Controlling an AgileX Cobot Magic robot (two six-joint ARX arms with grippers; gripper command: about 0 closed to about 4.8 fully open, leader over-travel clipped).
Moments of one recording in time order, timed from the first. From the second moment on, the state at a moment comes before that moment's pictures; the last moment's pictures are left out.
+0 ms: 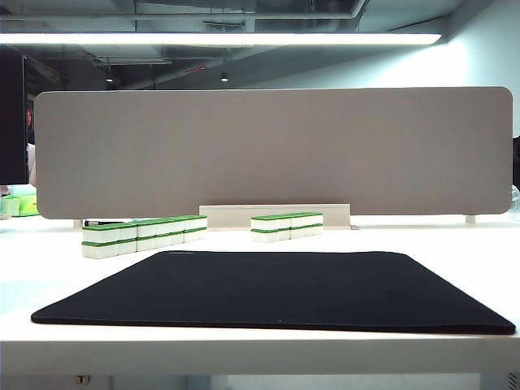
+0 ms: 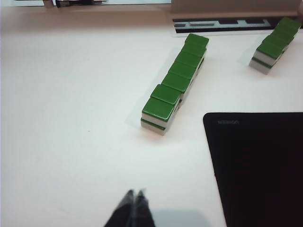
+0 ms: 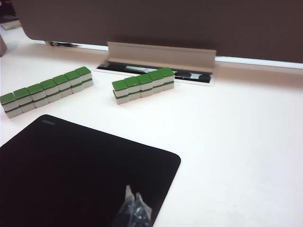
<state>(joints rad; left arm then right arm) 0.03 0.87 0.74 -0.30 0.16 0.07 0.03 0.57 0.55 -0.21 -0.34 -0.02</state>
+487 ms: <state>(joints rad) 0.02 1.00 0.83 -0.37 0.16 0.09 0.15 0.60 0.55 -0.16 -0.34 -0.02</state>
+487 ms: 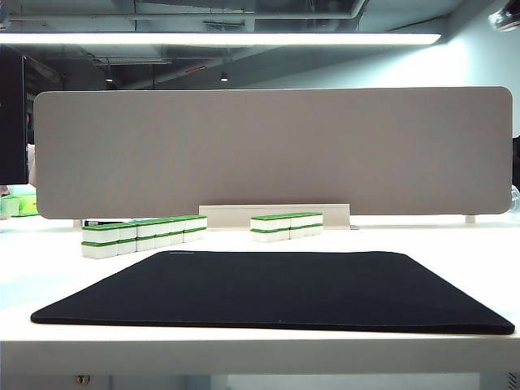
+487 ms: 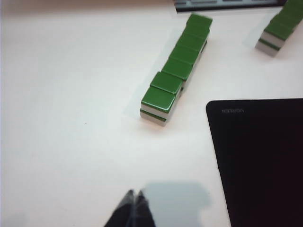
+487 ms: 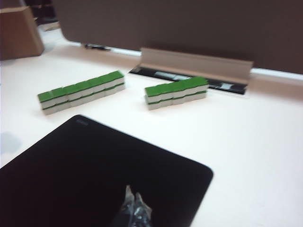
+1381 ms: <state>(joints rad) 0.02 1.30 1.16 -0.49 0.16 0.10 0.35 0.75 0.55 -0.07 -0.34 -0.02</state>
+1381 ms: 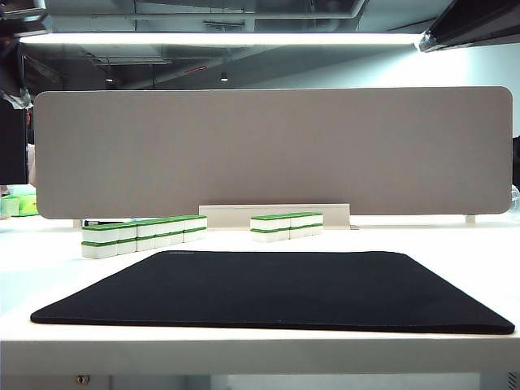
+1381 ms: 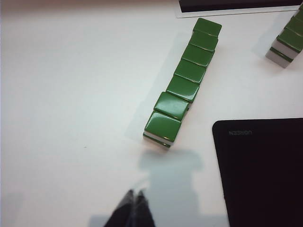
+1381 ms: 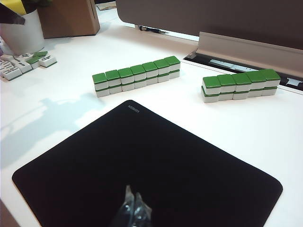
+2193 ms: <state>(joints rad) -0.04 1.73 1.69 -0.76 0.15 0.15 0.35 0.75 0.55 -0.07 -0.34 -0.02</state>
